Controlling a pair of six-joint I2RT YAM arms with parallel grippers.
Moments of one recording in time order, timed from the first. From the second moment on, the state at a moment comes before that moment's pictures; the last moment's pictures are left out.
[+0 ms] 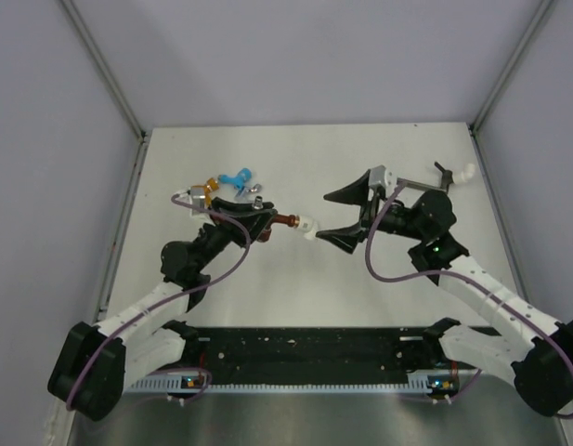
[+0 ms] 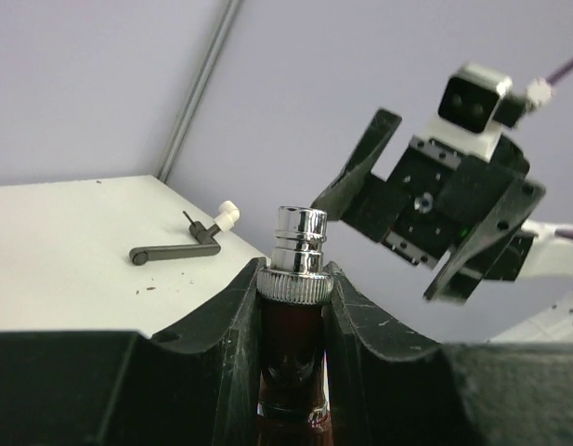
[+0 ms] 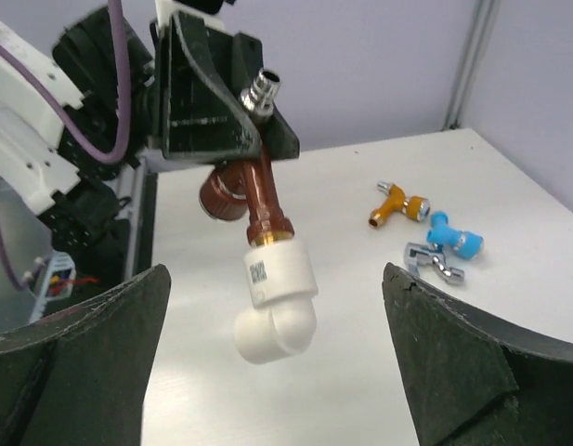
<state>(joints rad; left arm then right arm) -0.45 1.00 0.34 1.21 0.48 -0.76 0.51 1.01 0.72 0.49 -0.83 0.18</state>
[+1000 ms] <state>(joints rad) -0.45 1.05 0.36 1.11 0.37 -1.00 0.72 1.08 0.62 0.44 -0.59 -0.34</state>
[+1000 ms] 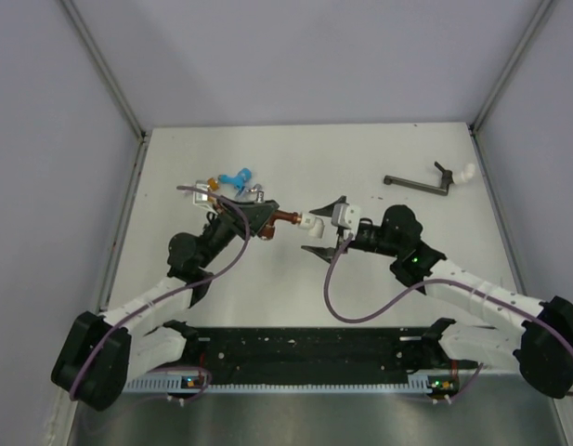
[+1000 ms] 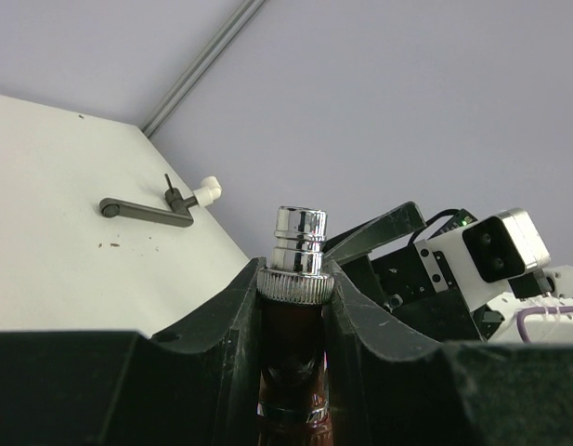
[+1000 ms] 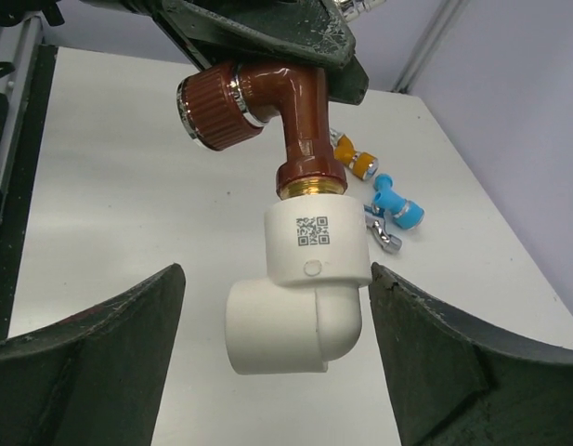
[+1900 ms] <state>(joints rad) -0.45 1.04 0.36 1.22 0.54 -0.80 0.67 1.15 0.62 0.56 -0.74 0.07</state>
